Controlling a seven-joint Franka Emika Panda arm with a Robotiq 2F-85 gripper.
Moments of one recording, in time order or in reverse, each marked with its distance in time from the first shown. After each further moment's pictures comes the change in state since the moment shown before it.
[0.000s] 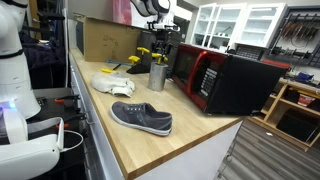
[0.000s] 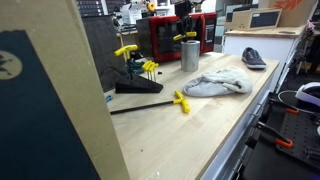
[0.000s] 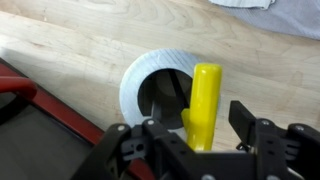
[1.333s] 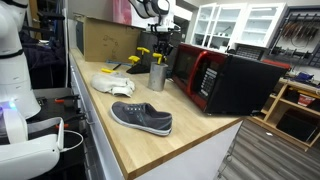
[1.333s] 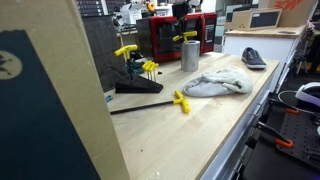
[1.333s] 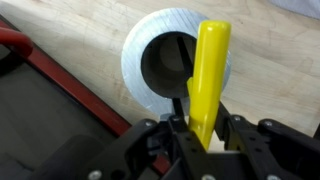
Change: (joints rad) arm 0.001 0.006 0.004 -0.016 -0.002 0.127 -0.093
